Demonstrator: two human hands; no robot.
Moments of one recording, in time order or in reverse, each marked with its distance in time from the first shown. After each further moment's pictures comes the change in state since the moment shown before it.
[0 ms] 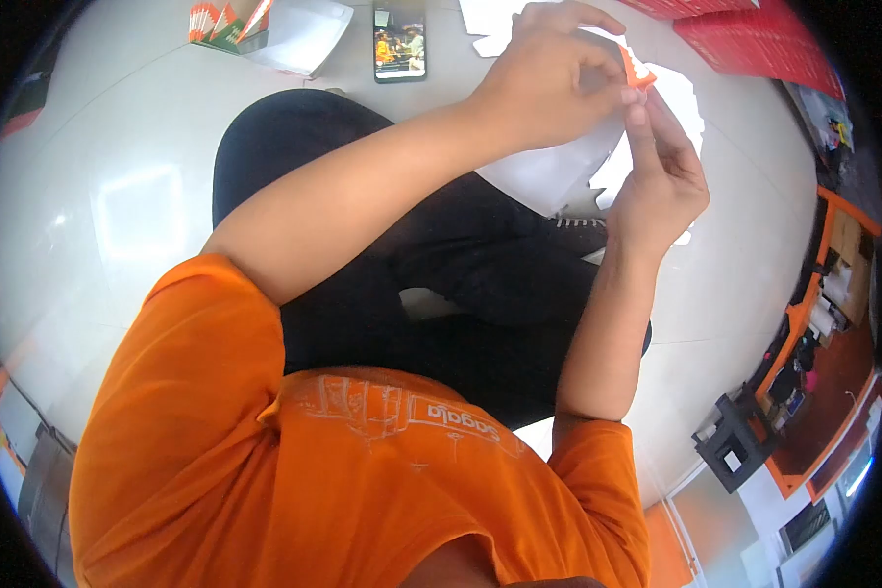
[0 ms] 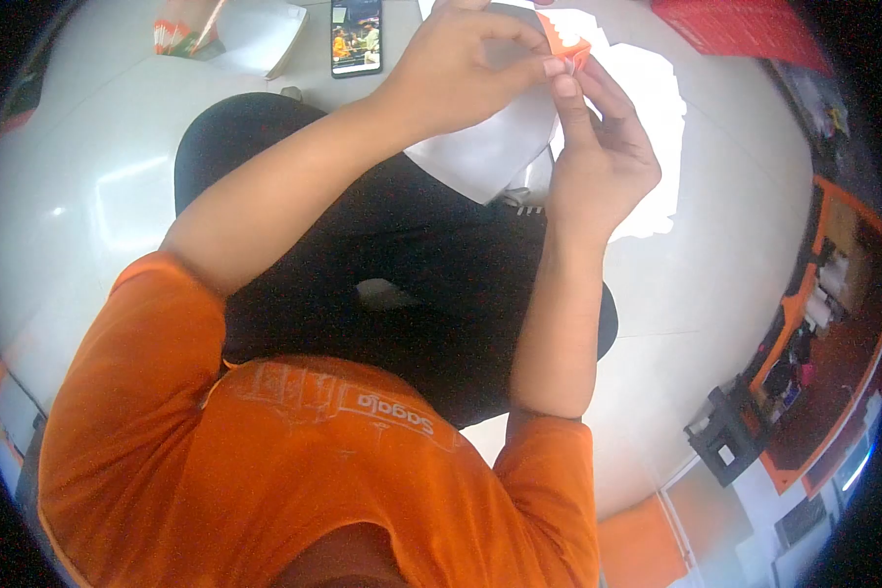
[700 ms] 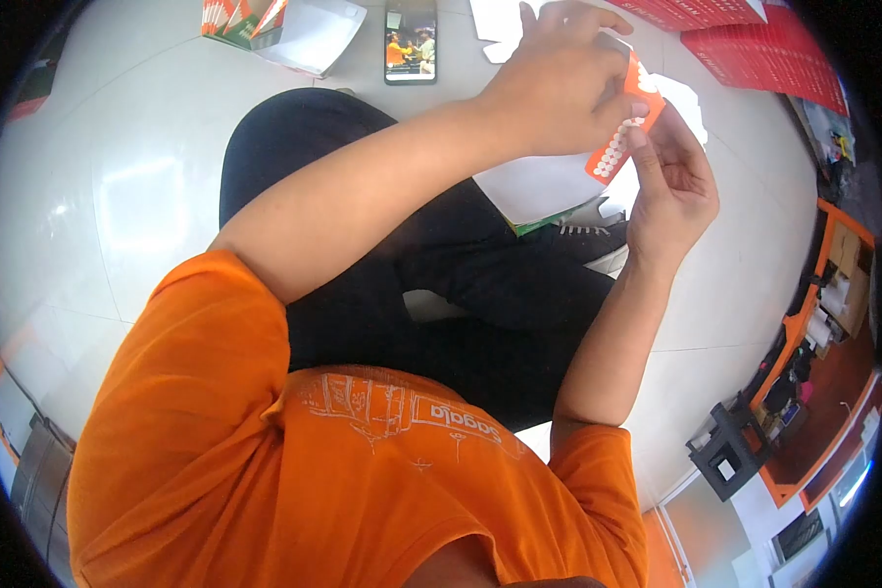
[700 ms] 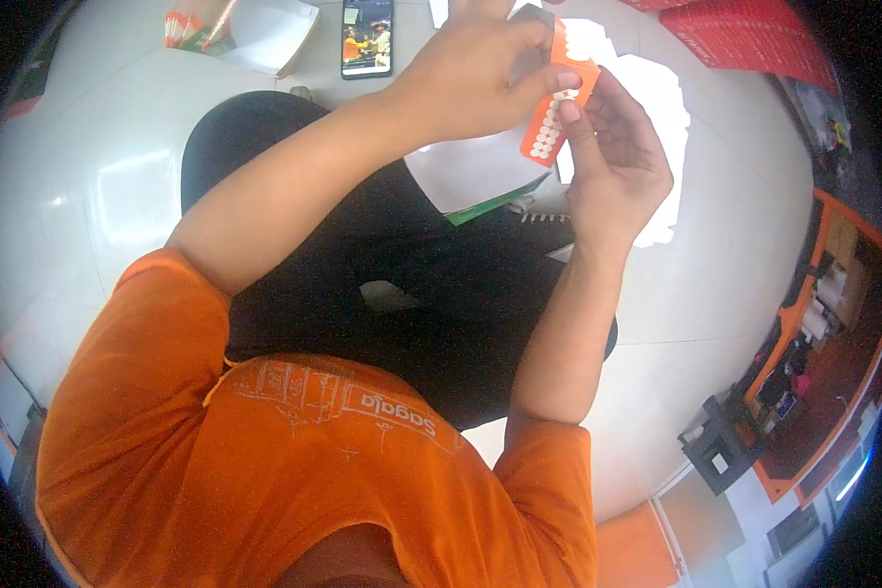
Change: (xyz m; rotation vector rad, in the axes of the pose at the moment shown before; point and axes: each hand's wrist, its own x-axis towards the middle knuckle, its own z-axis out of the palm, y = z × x) left_hand 0.011 0.005 -0.005 0.204 -0.042 0.117; right_hand 0.008 -0.006 -0.015 -0.035 -0.202 -0.004
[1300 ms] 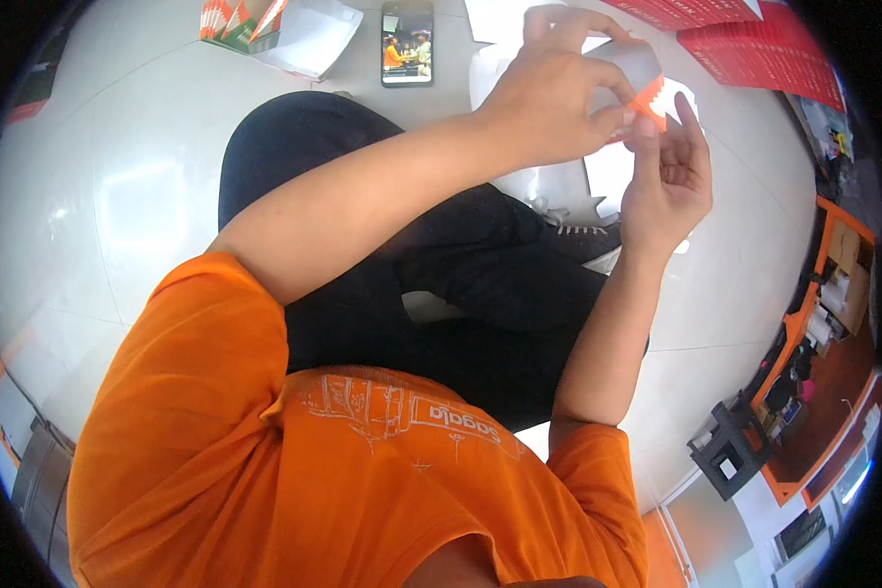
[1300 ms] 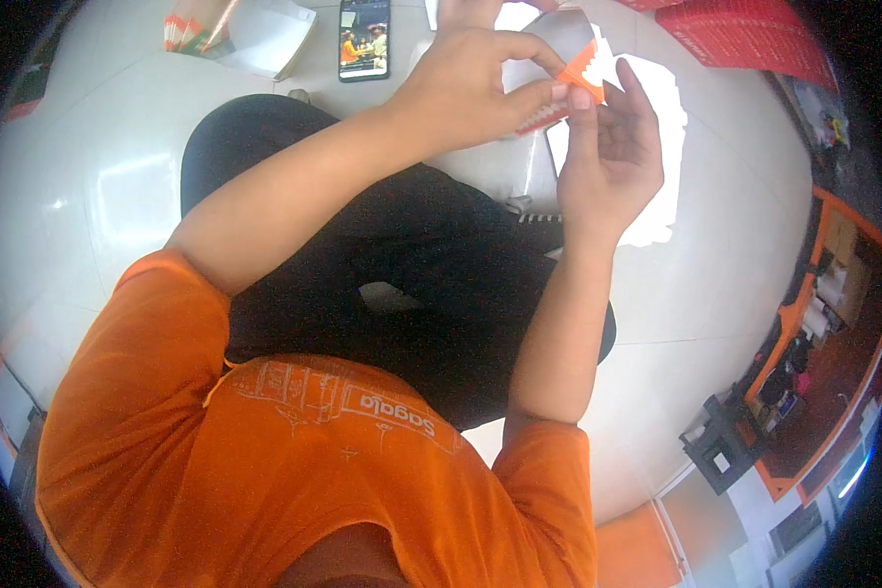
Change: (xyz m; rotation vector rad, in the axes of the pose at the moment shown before) left_hand -0.012 -0.002 0.015 0.174 0.167 0.142; right_hand 0.001 0.003 0.001 -0.113 0.065 -0.116
